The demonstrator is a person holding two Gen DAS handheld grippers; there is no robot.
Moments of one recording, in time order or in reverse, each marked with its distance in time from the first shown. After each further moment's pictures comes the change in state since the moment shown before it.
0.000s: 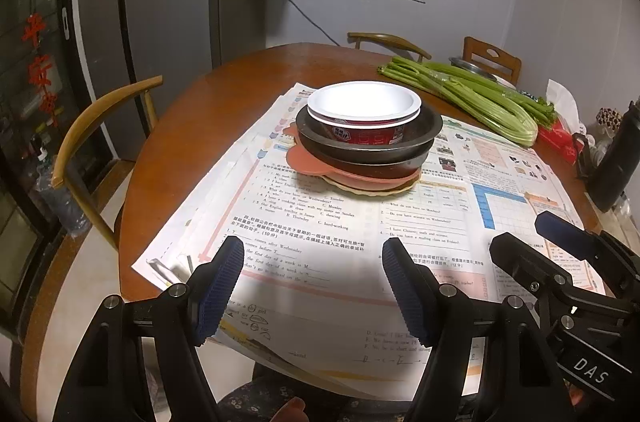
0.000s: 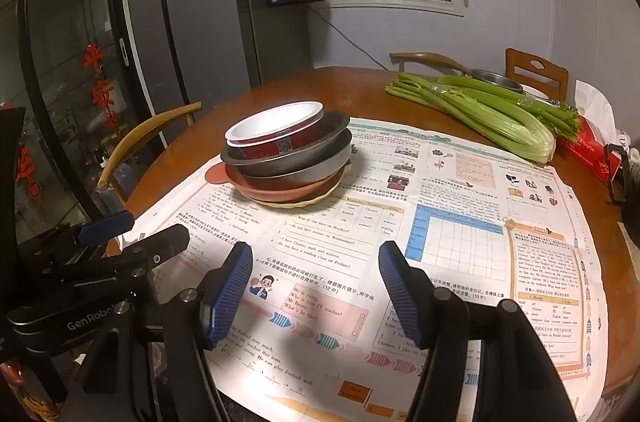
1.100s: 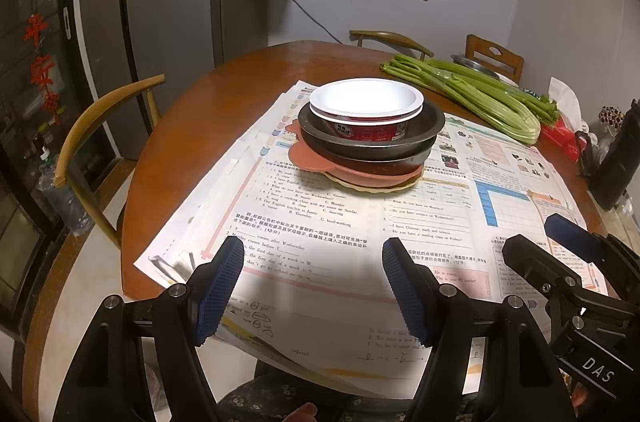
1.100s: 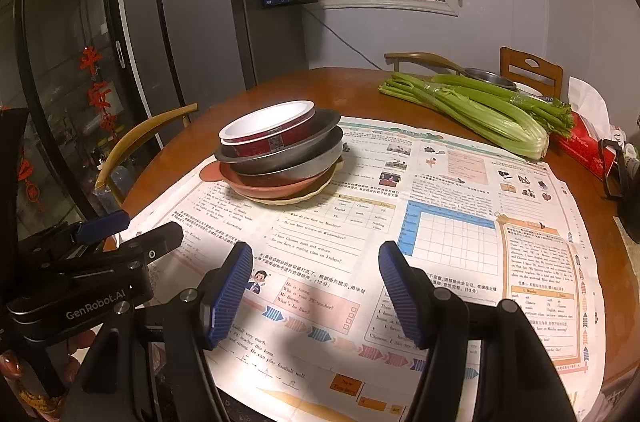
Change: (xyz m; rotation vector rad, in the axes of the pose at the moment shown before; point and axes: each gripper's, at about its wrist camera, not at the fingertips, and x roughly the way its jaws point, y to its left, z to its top) left arm -0.001 0.001 0.000 0.005 0.006 0.009; right arm -0.005 -0.006 -0.004 0.013 -0.003 -0.012
